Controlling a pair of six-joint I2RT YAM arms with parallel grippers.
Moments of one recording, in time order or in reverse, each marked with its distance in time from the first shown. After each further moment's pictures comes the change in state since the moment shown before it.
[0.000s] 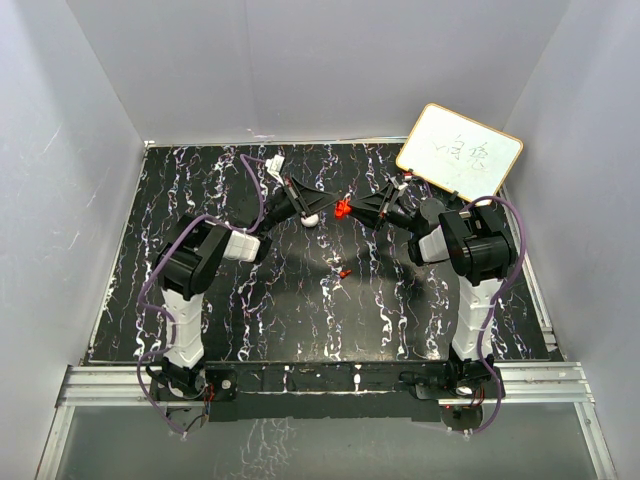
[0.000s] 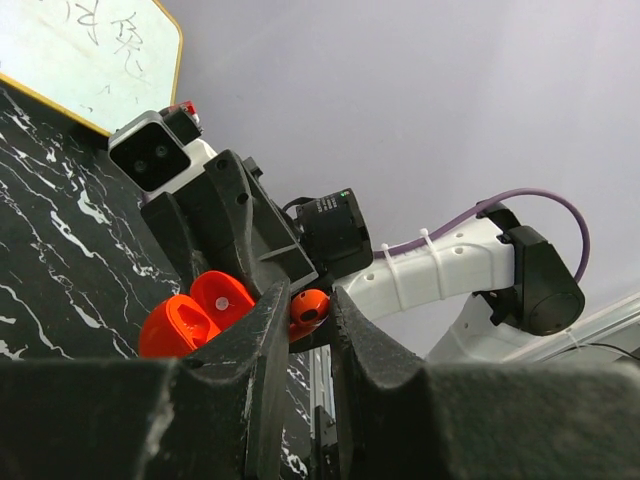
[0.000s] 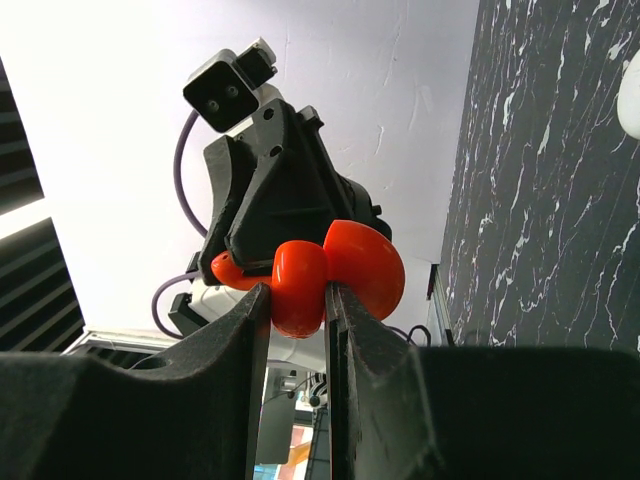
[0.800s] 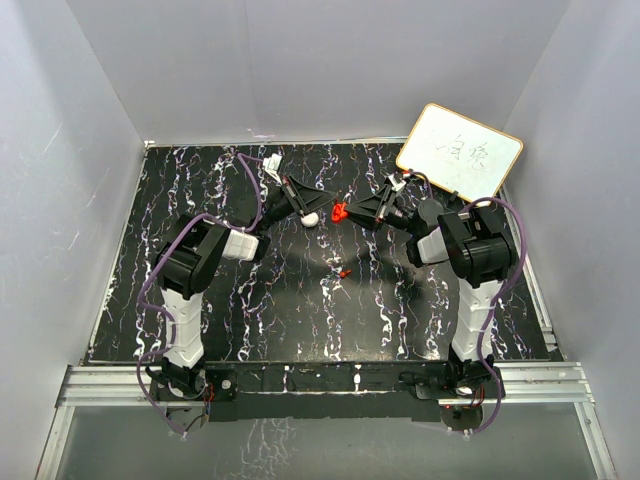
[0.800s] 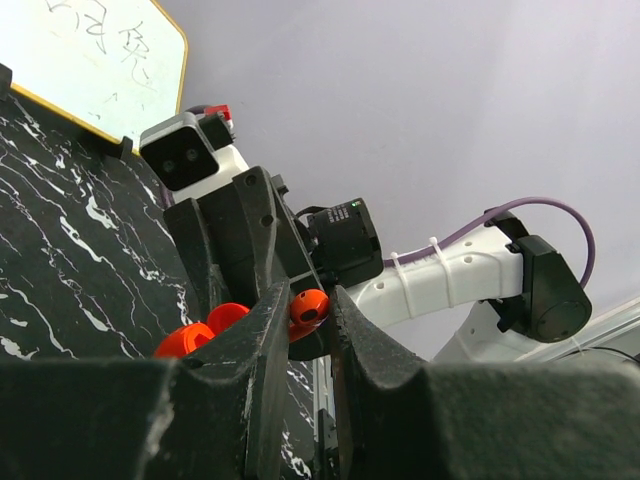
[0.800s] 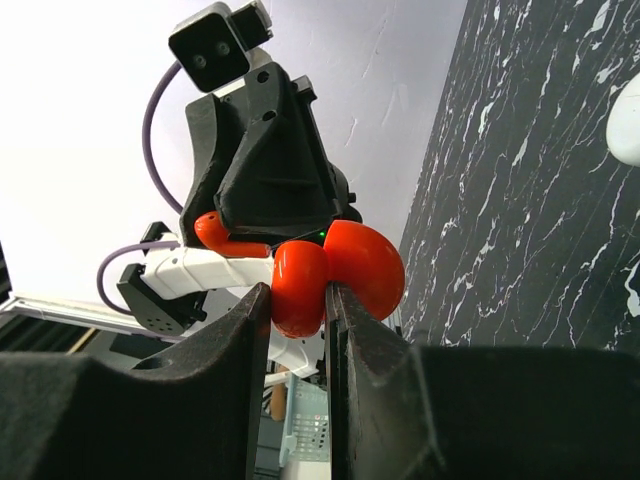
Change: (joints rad) left arm 0.014 0.006 0.005 0.002 0.004 0.000; right arm 0.020 -0.016 -0.012 0.000 -0.008 -0.145
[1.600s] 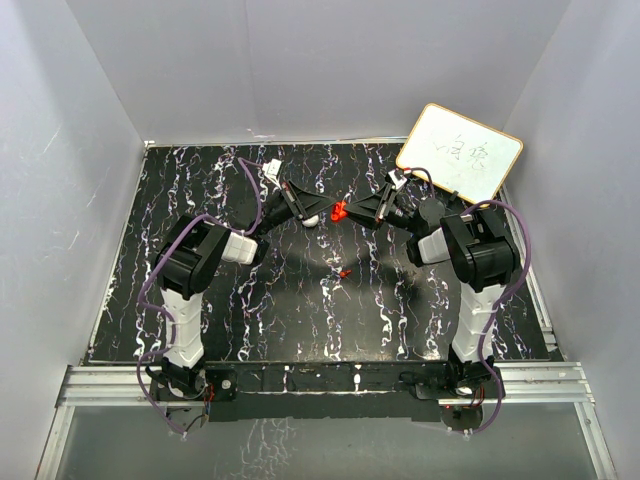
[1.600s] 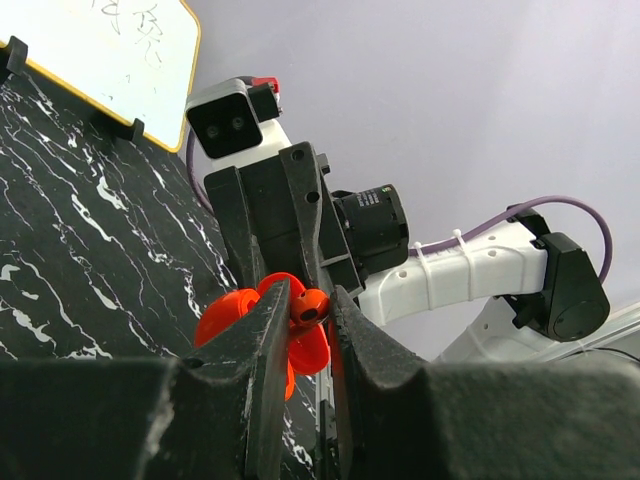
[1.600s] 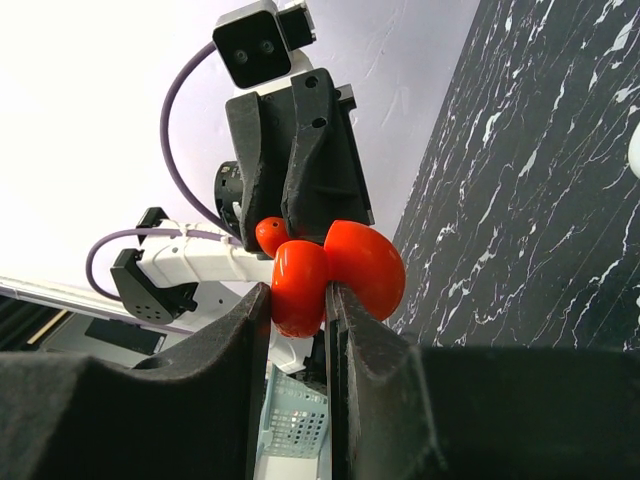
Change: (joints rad) left arm 0.000 0.000 -0.044 0.001 0.000 0.006; right arm 0.008 -0.050 -0.014 0.000 0.000 -0.071
